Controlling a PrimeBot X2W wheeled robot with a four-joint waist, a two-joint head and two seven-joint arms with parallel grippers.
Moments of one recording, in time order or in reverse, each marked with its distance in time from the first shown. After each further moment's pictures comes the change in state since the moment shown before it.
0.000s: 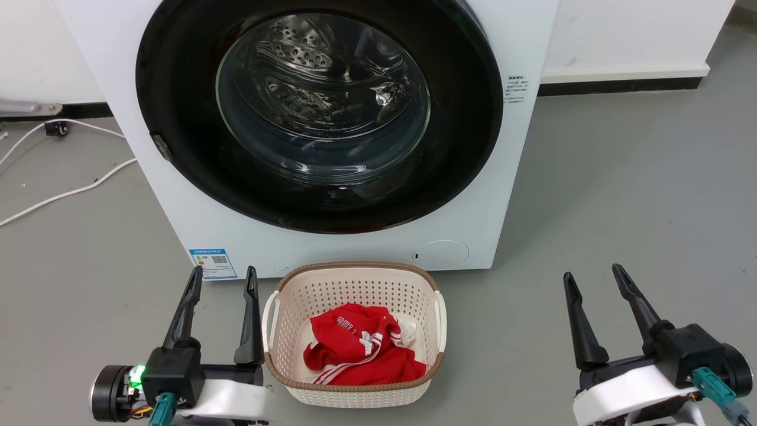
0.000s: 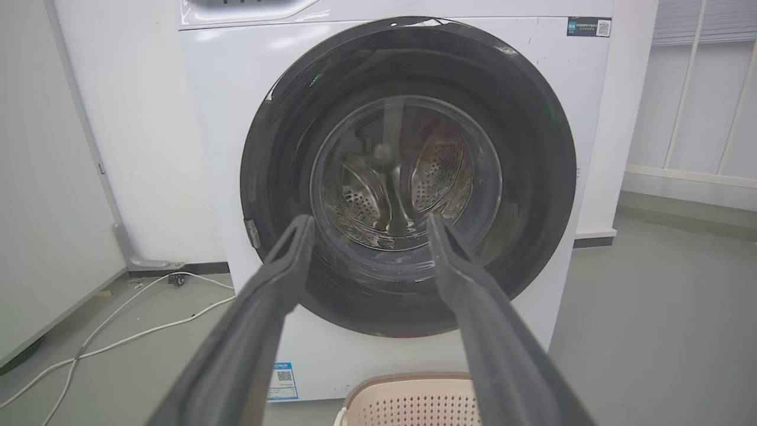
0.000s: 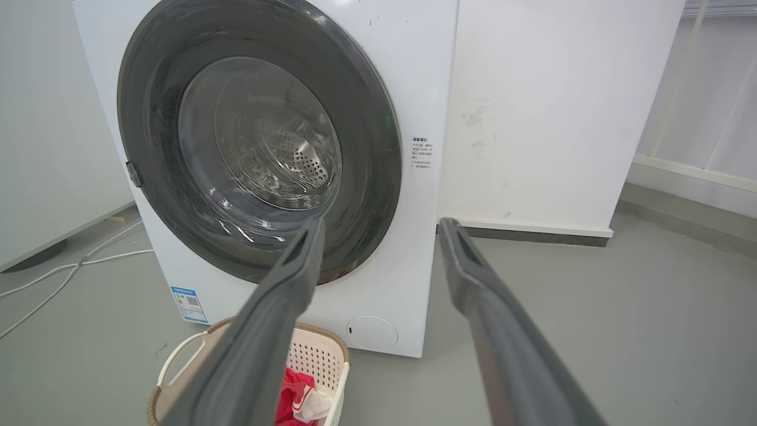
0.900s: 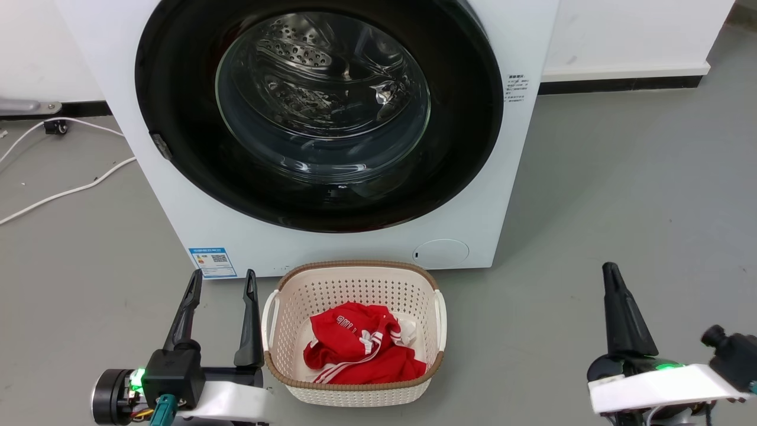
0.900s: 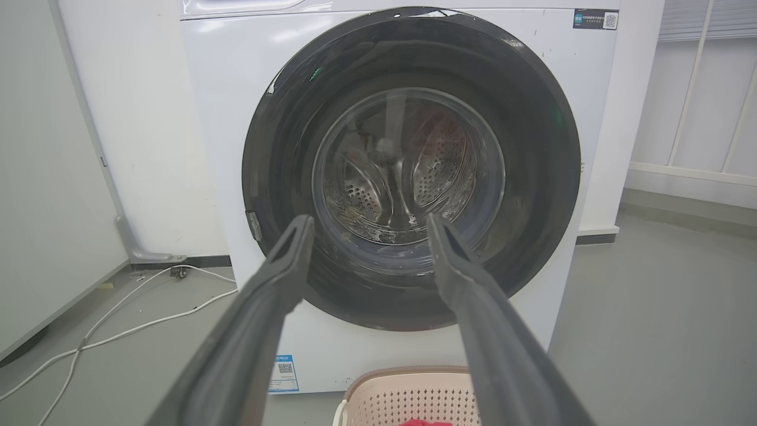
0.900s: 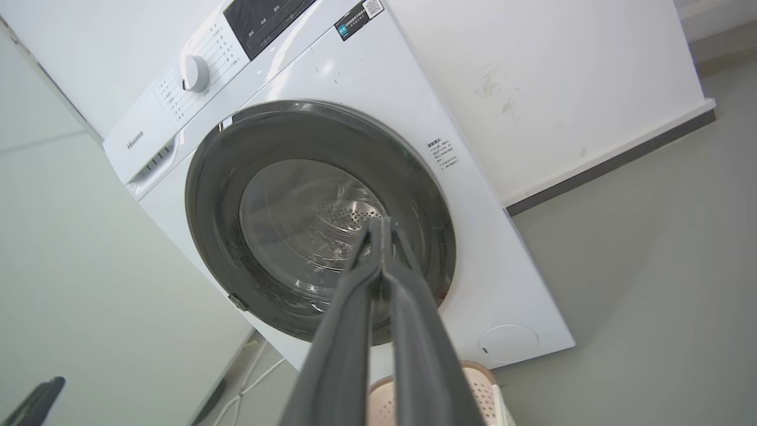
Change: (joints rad) left arm 0.006 -0.020 0.018 0.009 0.017 -0.010 -0.004; right arm -0.002 0.000 0.022 0.015 0.491 0.000 -0.041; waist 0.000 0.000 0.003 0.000
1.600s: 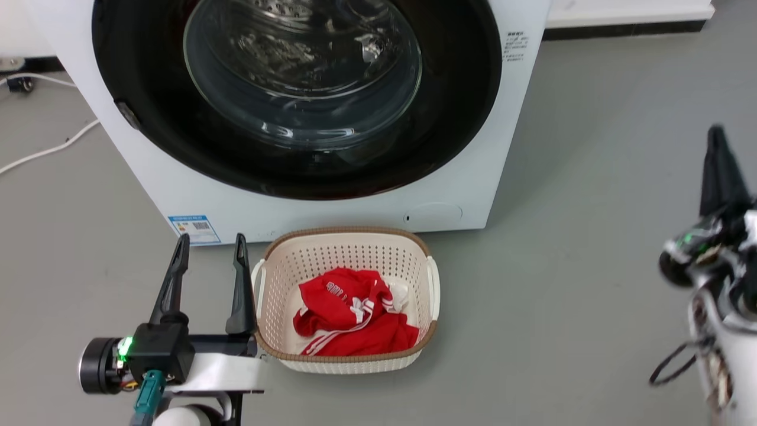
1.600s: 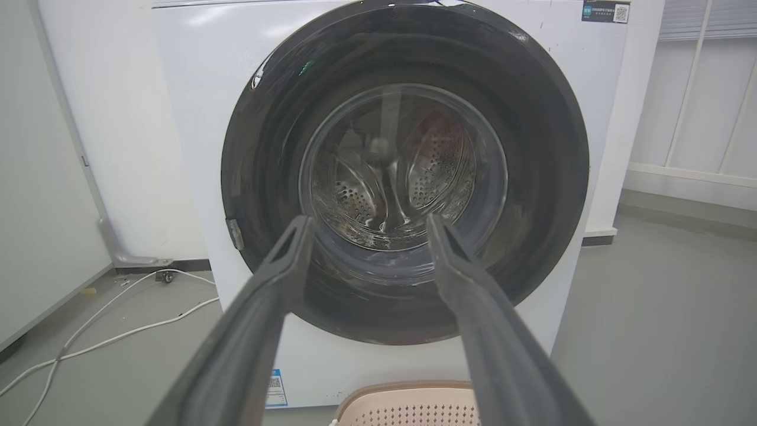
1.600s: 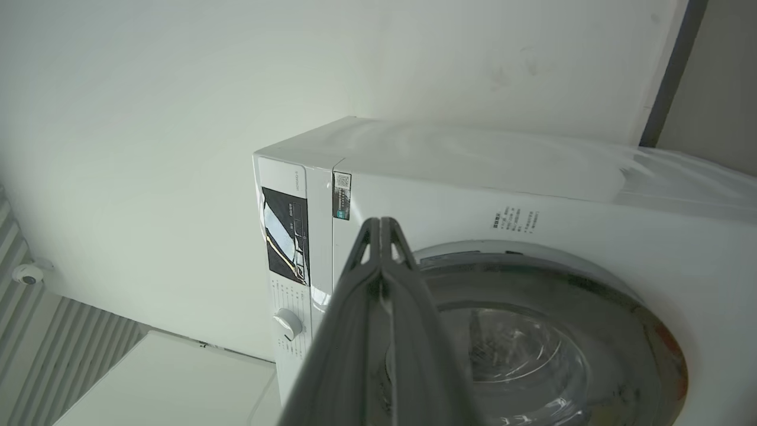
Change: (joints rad) left arm -0.064 -0.004 0.017 -0.031 0.003 0.003 0.000; right arm -0.416 -0.110 -0.123 0.225 1.145 0.000 0.099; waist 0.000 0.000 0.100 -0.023
